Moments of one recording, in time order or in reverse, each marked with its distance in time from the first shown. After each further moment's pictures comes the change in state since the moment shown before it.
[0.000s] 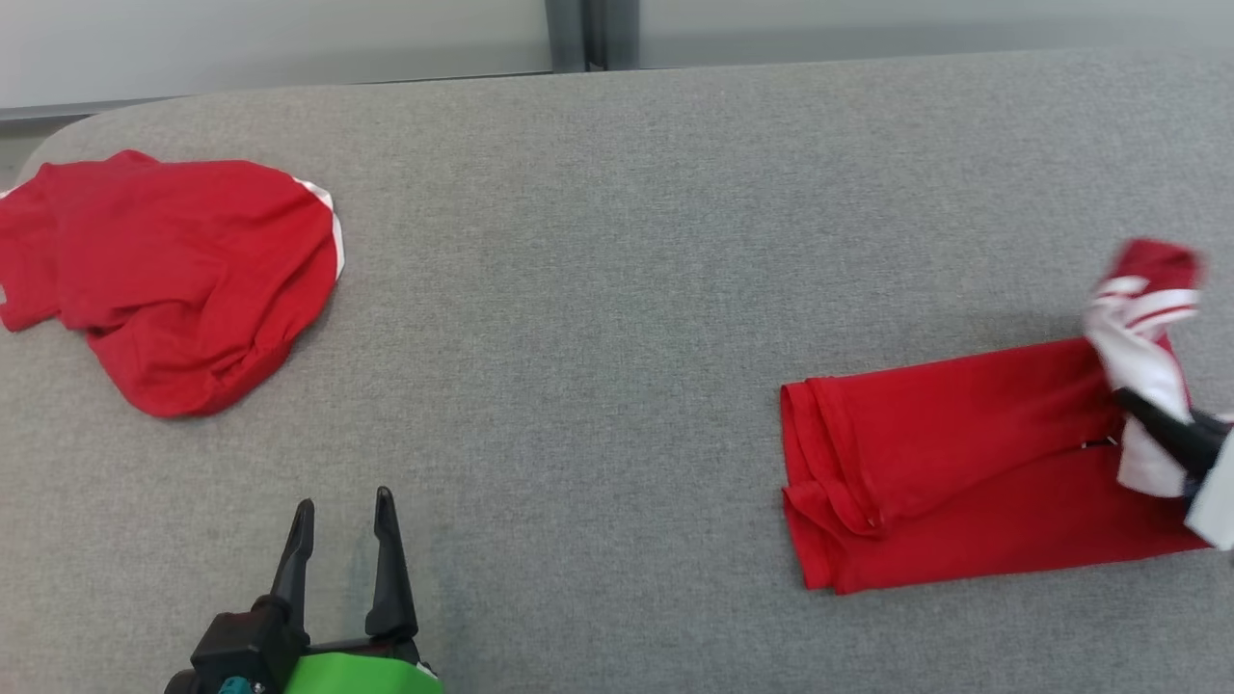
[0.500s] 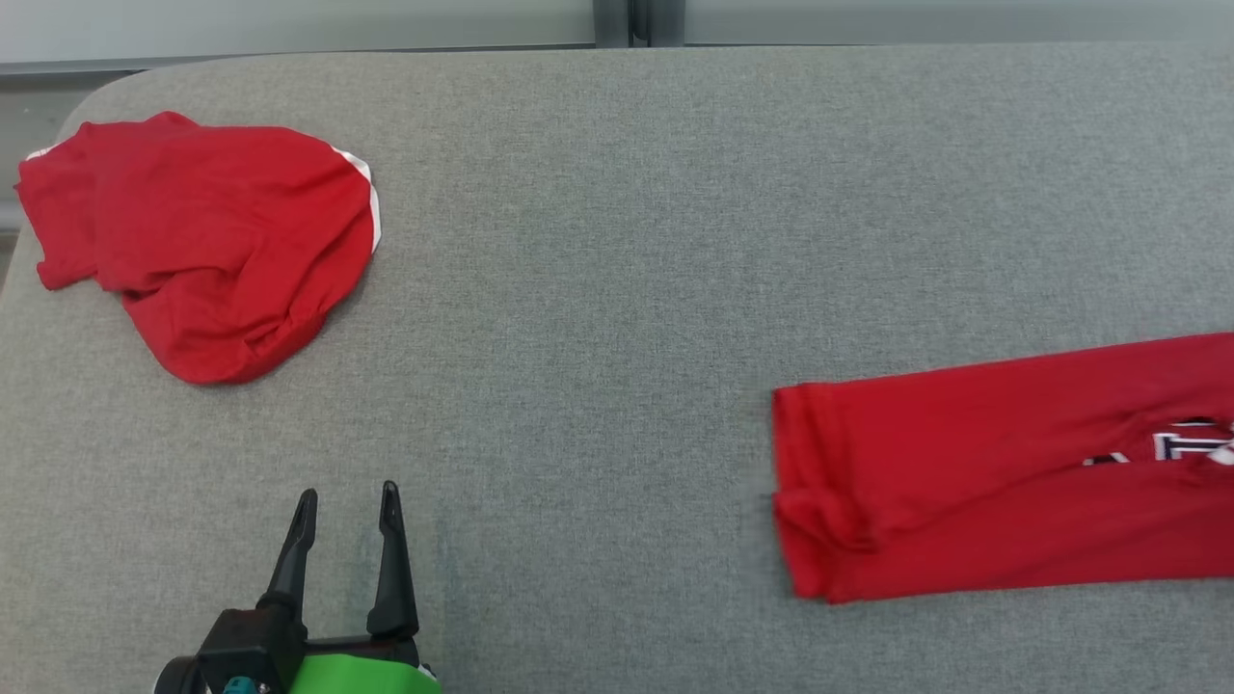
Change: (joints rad) left arm 0.002 0.001 0.009 -0.020 0.066 -0.019 0.000; right arm -0.121 -0.112 -0.131 0.556 -0.002 0.001 -0.125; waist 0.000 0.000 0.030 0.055
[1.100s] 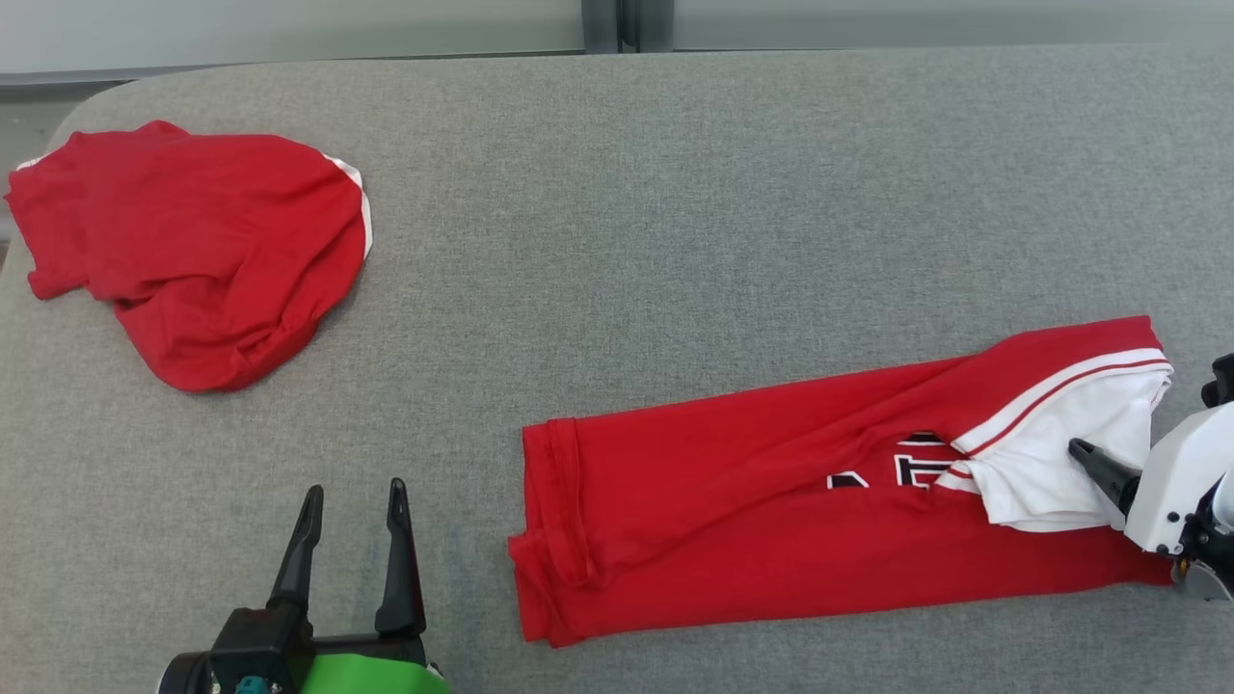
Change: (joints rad) left arm -0.001 0.004 -0.017 -0.012 0.020 0.017 0.000; right arm -0.036 0.226 0.326 -0.109 -0.143 -0.006 0.000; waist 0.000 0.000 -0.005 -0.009
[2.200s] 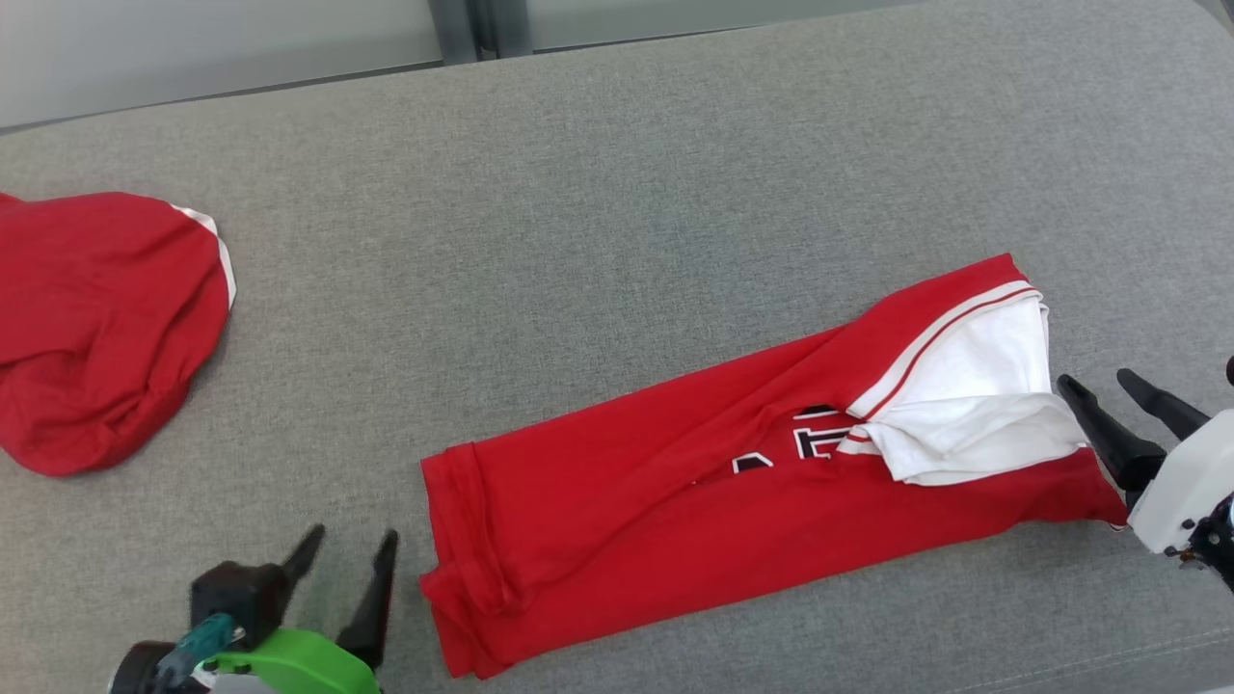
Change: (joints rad) left arm -0.247 0.595 -0.658 -0.015 -0.646 0.241 0.149; right arm 0.065 -0.128 0.111 -0.223 0.122 0.005 -0.348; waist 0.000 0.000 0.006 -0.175
